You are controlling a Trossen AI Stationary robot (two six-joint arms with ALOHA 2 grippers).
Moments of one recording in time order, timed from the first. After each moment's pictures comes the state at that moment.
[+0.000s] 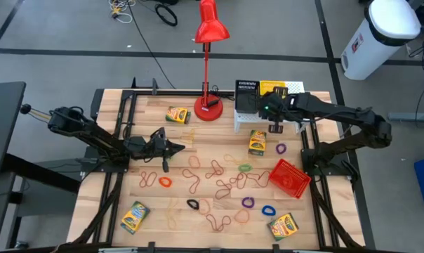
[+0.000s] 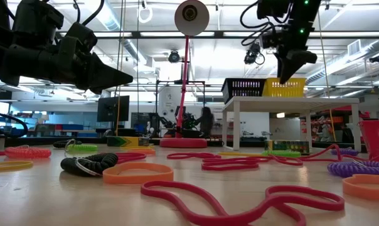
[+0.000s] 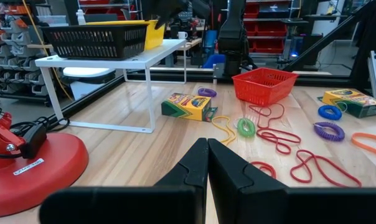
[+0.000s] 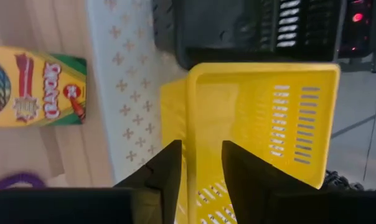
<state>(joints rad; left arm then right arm) -0.12 1.31 0.05 1.22 -0.33 0.02 -0.35 1.28 1.14 -1.05 0.49 -0.42</state>
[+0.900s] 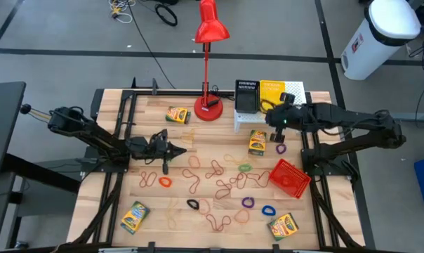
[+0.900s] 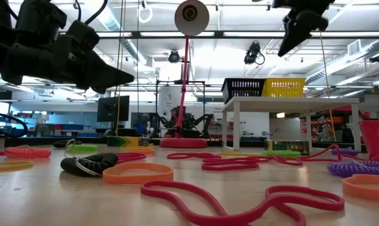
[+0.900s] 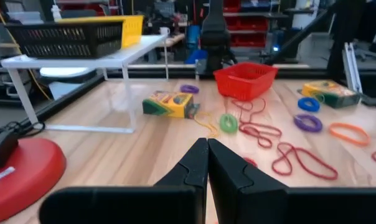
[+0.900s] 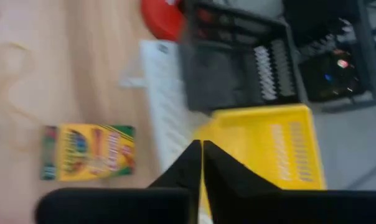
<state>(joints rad) -0.12 1.31 0.07 1.17 -0.26 0.03 -0.09 1.11 1.14 -1.03 0.49 -0.17</state>
